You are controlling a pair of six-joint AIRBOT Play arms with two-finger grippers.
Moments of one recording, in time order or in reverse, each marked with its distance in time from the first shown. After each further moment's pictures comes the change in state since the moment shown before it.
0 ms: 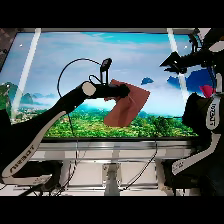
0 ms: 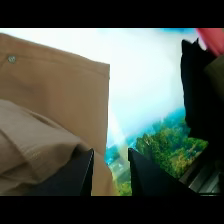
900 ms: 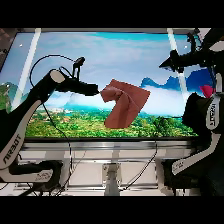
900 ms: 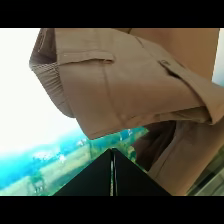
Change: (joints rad) left arm 0.382 0.003 -0.037 0.124 -0.433 0.103; right arm 0.000 -0.002 0.000 0.130 0.056 -0.027
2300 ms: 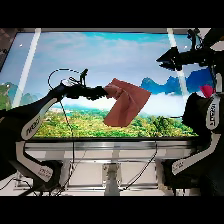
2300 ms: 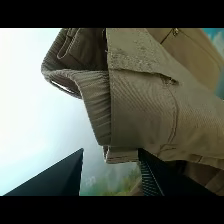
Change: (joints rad) left arm -0.004 -0.286 -0.003 -0.407 0.111 0.174; right arm 0.000 0.000 0.001 0.072 -0.032 -0.034
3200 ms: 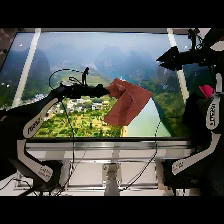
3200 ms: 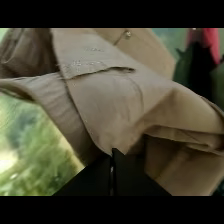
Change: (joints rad) left arm 0.008 -0.011 0.001 -0.213 -0.108 0.199; right arm 0.000 0.000 0.000 0.002 -0.011 0.000
